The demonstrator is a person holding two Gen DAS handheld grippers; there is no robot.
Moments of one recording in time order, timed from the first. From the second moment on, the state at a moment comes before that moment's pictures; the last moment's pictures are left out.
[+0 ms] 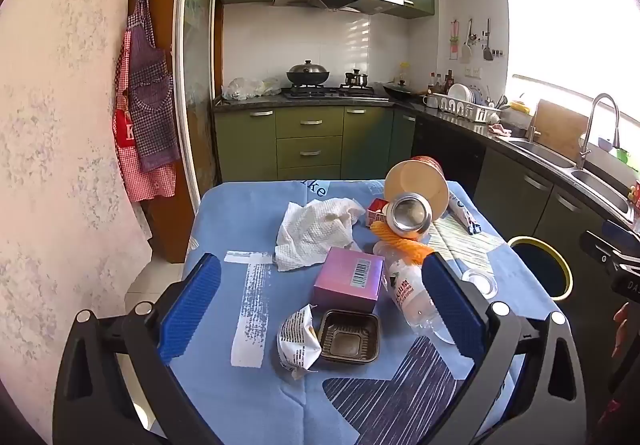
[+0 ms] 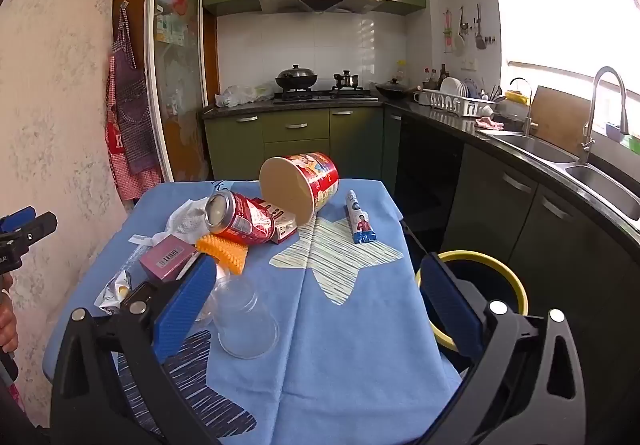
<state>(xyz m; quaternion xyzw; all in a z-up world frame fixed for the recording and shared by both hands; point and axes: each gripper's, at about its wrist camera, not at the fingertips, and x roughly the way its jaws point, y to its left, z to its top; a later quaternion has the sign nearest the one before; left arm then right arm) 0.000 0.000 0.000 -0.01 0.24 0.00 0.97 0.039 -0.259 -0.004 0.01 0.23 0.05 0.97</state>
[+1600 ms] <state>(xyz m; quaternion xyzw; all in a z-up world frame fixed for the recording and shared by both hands) 0.001 -0.003 -0.001 -0.01 0.24 0.00 0.97 0.043 -0.260 -0.007 0.01 0.23 0.05 0.97</state>
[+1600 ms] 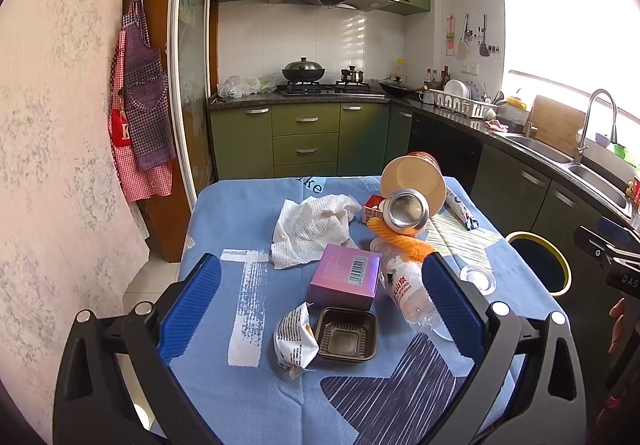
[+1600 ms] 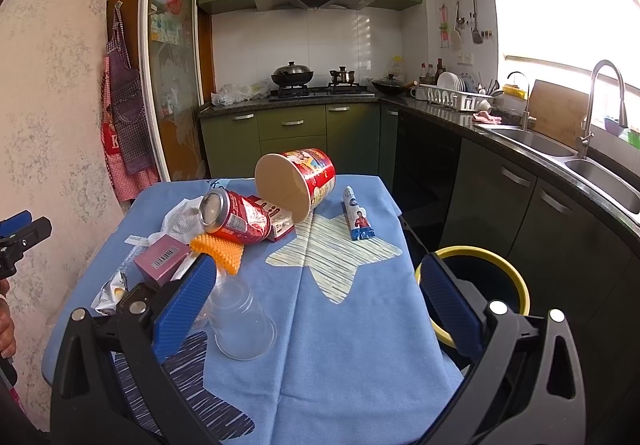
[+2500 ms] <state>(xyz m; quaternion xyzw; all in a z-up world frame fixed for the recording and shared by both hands) 0.001 -0.003 -0.002 -0.01 0.24 0.00 0.97 0.044 -0.262 -0.008 0.02 0.24 0.05 0.97</state>
